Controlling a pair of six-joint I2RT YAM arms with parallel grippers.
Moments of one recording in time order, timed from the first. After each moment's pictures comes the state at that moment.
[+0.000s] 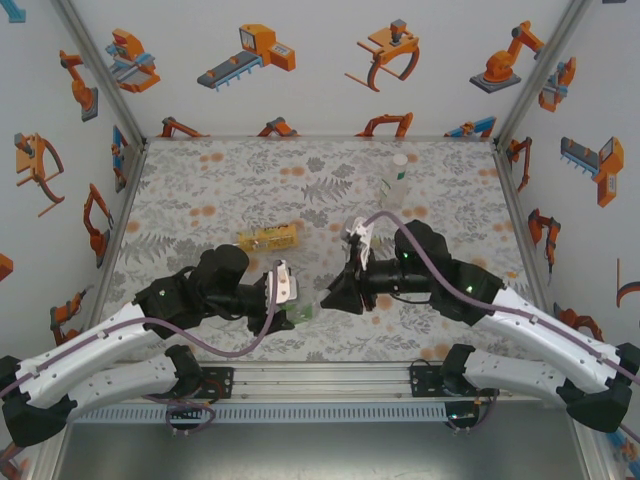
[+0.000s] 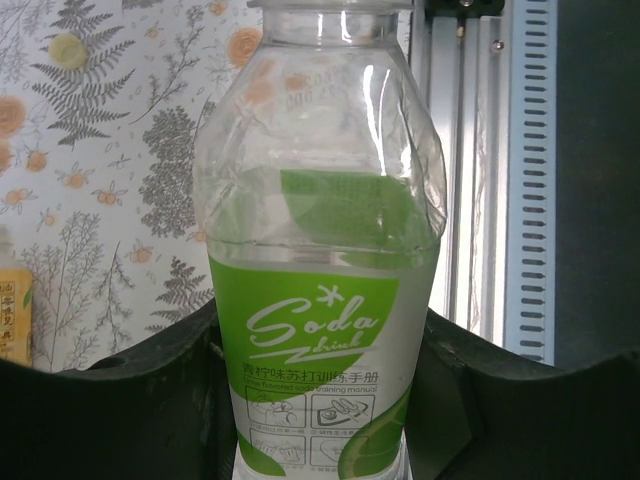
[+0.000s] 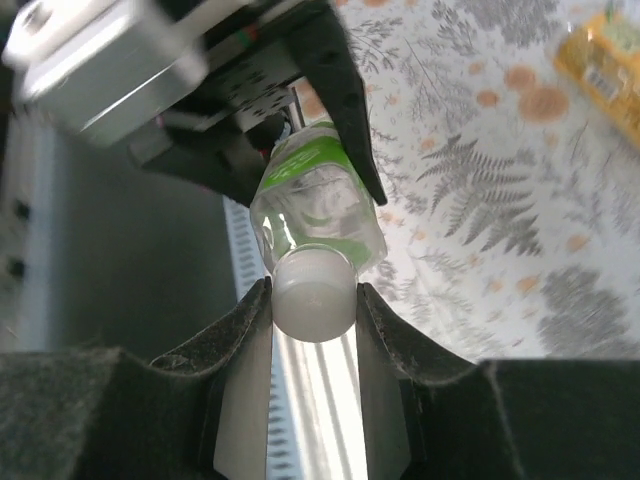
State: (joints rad) left arm -1.03 0.82 0.82 -0.59 0.37 0.34; right arm 0.98 0.93 0.97 -0.40 -0.44 0.32
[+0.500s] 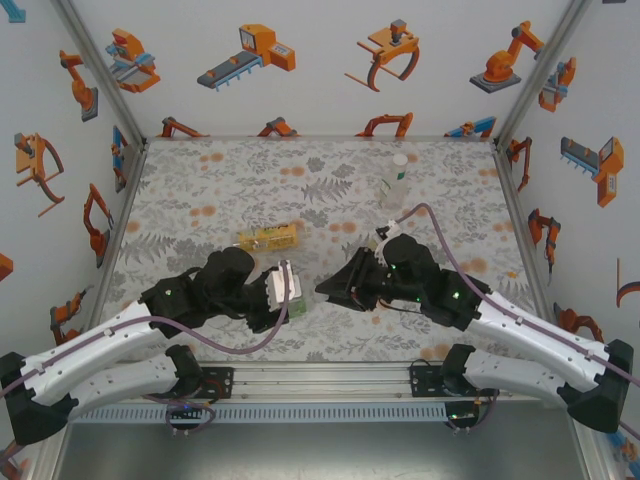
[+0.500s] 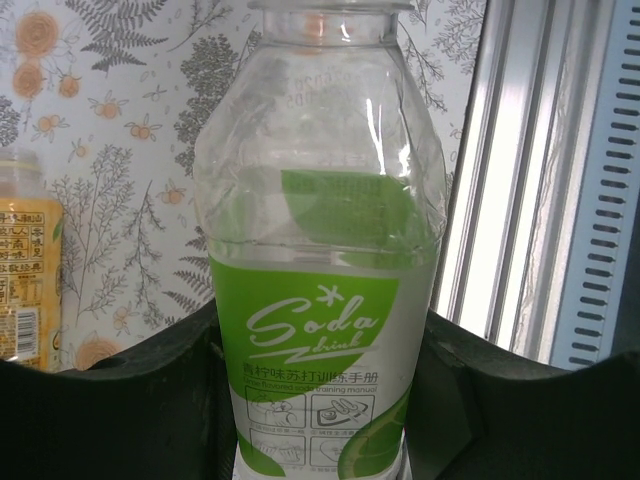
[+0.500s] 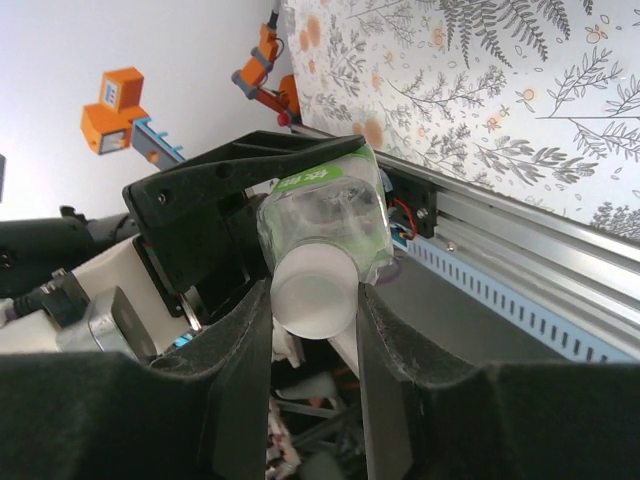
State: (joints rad) left arm -1.03 0.84 0.79 -0.61 0.23 0.35; right arm 0.99 0.92 0.83 -0.39 -0.20 1.44
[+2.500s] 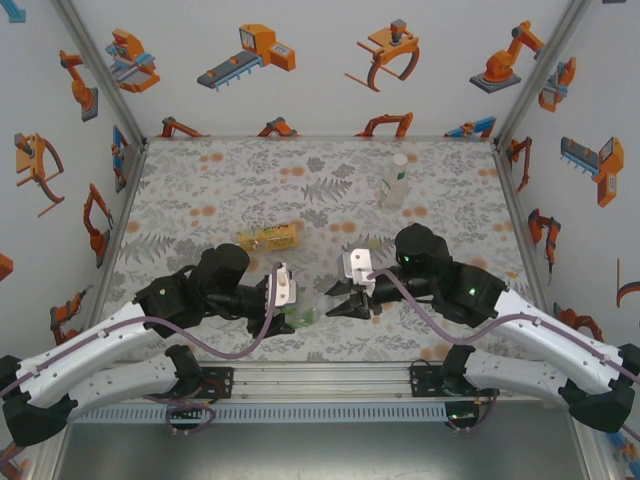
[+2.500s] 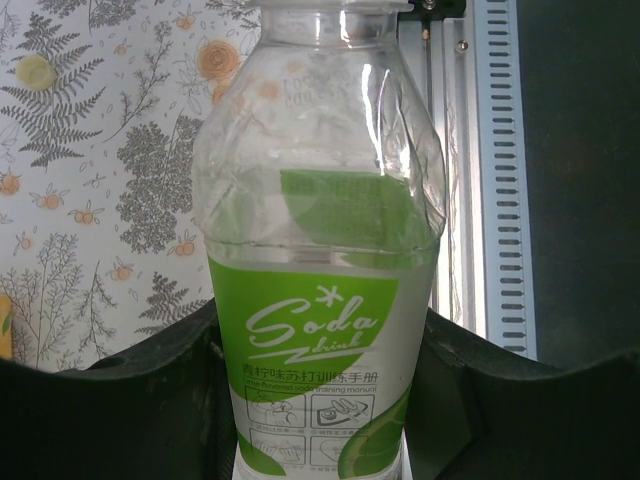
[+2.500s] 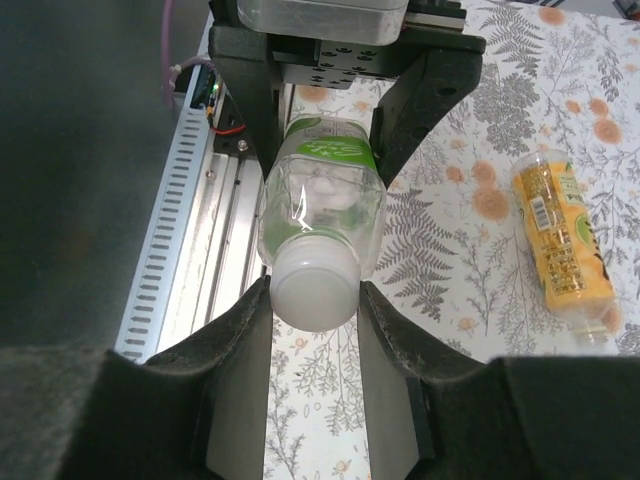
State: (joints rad) left arm -1.03 0.83 0.82 -0.61 0.46 0.37; right arm 1.00 0.91 0.96 -0.42 -0.63 -0.33
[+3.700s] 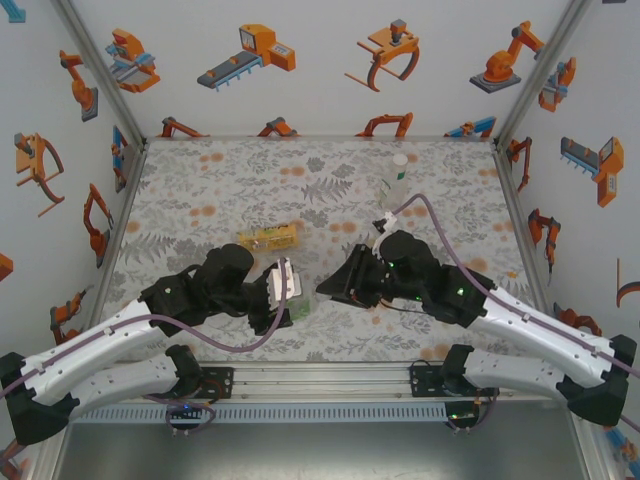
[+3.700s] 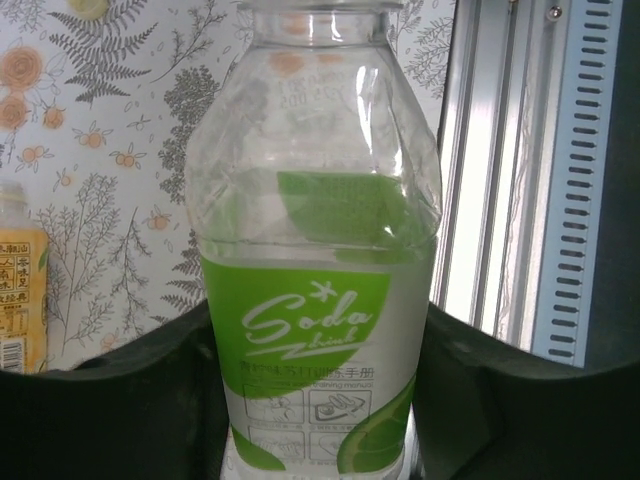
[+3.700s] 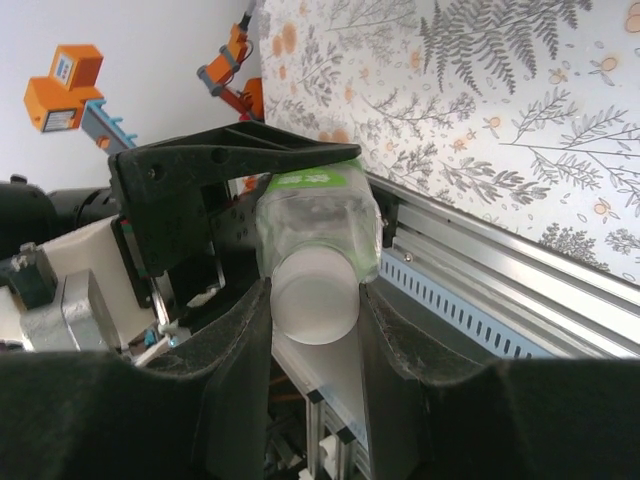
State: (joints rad) left arm -1.02 0.85 0.81 -0.59 0.31 0.35; right arm 1.03 0.96 0.95 -0.53 -0.11 1.27
